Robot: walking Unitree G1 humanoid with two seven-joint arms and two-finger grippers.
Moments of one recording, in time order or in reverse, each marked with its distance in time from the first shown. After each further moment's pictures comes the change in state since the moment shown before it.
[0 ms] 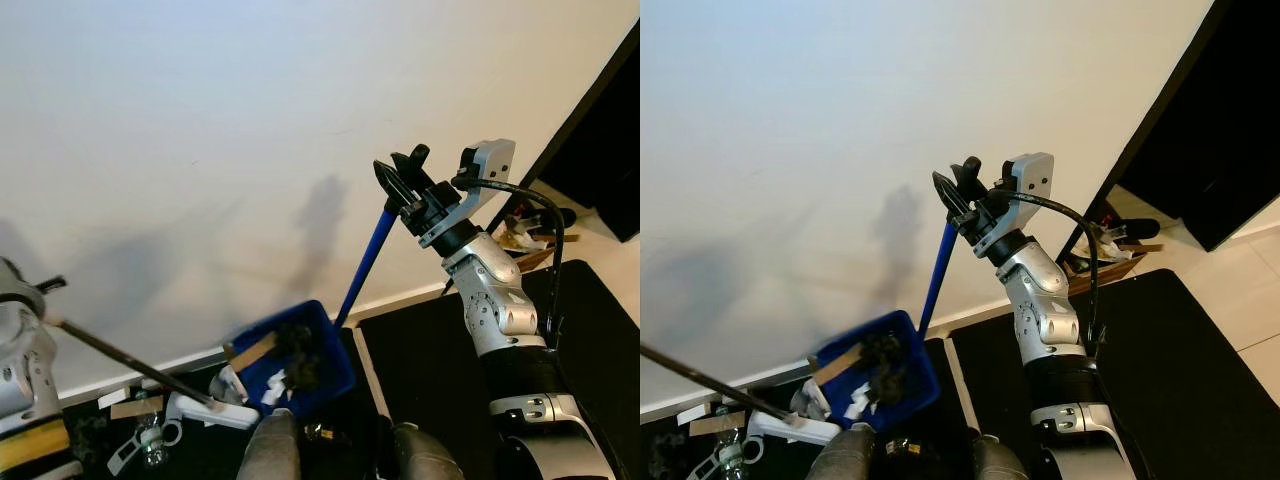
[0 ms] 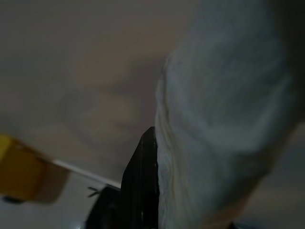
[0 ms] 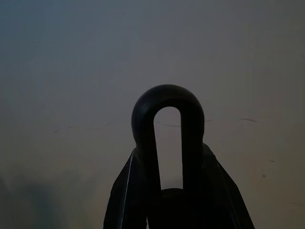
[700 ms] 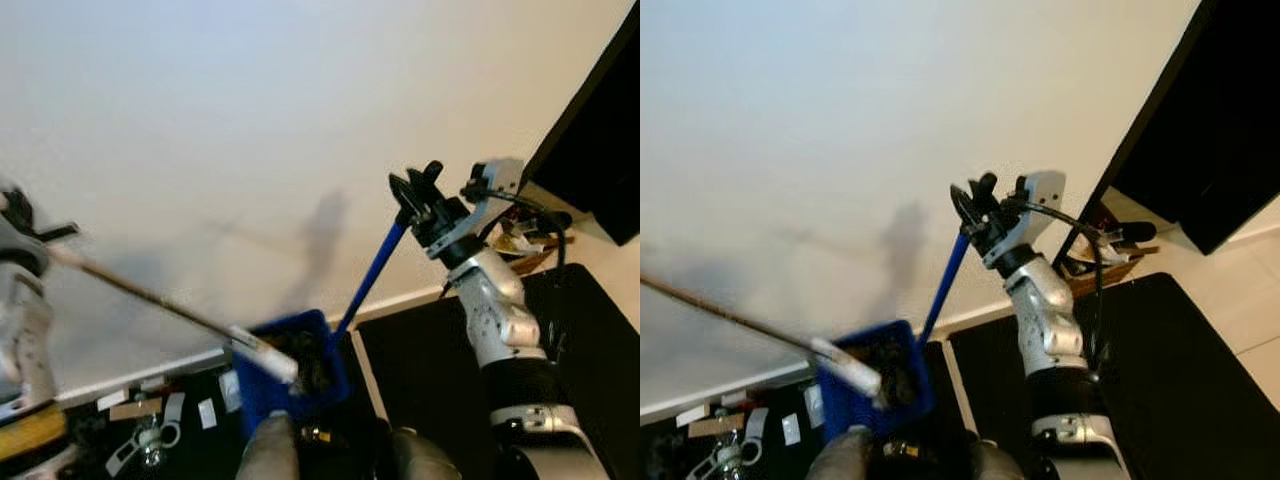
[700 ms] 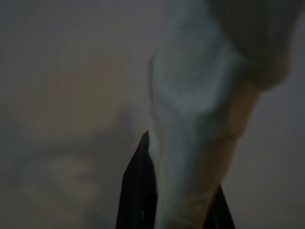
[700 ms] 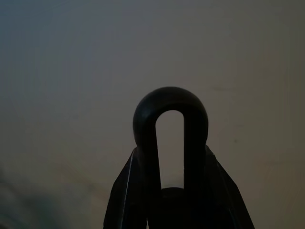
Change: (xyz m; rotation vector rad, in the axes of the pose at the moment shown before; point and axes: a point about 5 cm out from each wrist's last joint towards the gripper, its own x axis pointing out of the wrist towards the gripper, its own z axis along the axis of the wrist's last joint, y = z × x) left arm -0.010 0.000 0.072 0.059 -0.300 -0.176; right arm -0.018 -0.009 -0.024 0.060 0.057 -0.108
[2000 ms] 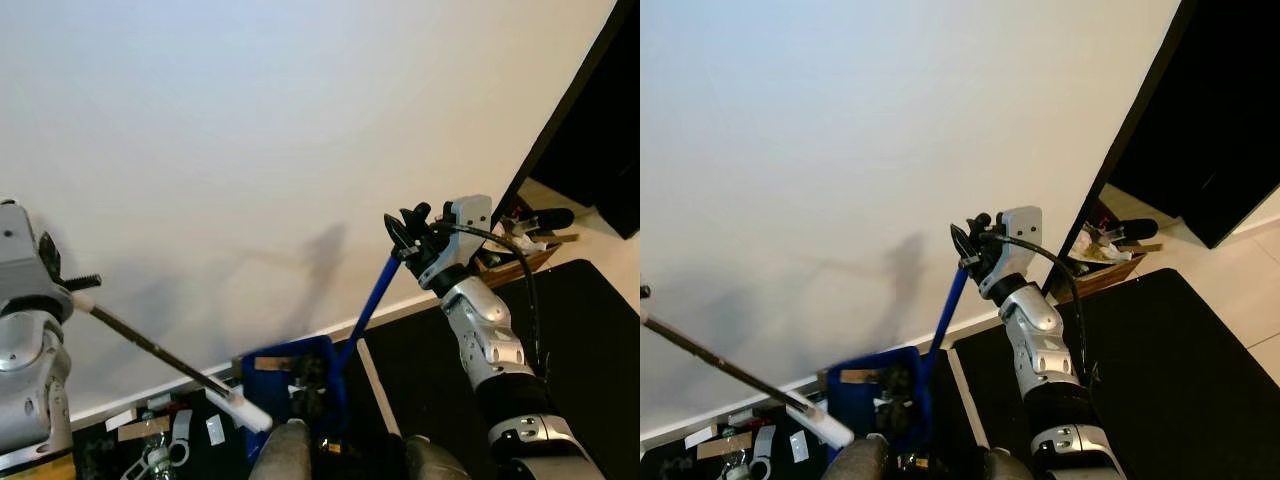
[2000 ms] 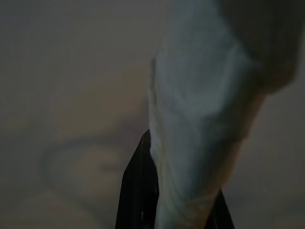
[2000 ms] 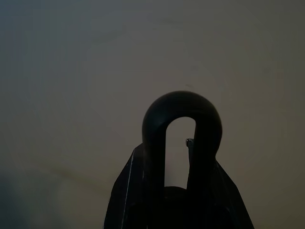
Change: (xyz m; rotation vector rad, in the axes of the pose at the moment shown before) left arm -0.027 -0.013 -0.055 0.060 0.124 0.045; right arm -0.023 -0.020 -0.038 -0.164 0.149 -0.152
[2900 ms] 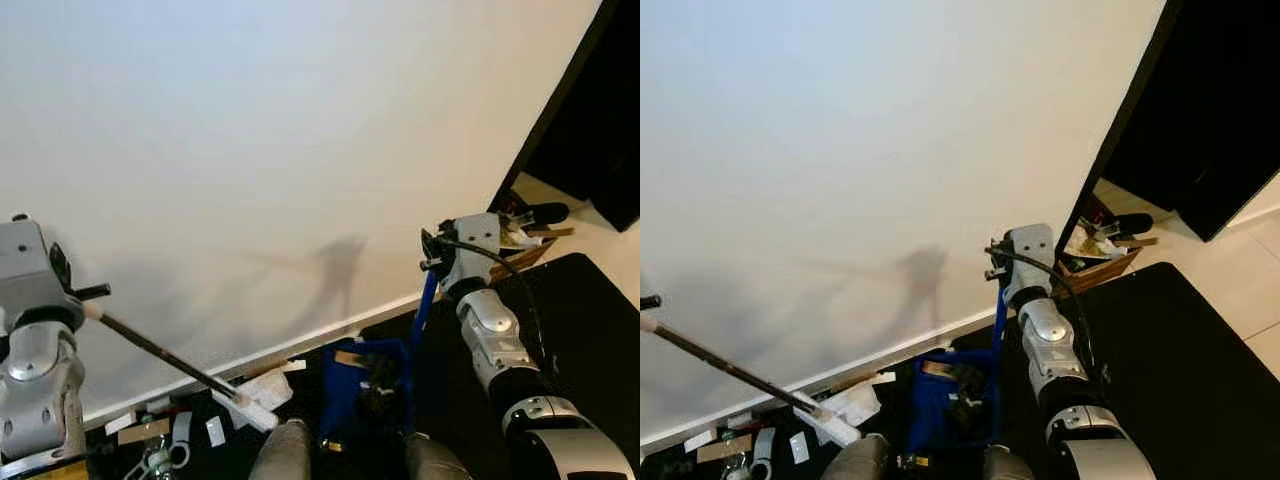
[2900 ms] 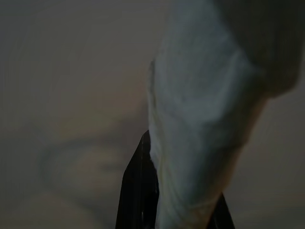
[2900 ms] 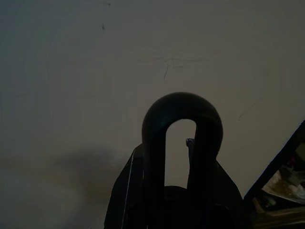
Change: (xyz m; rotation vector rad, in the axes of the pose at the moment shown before) left arm -0.004 -0.005 -0.019 0.014 0.021 -0.005; right arm -0.005 -0.026 -0.025 -0.206 0.090 -0.211
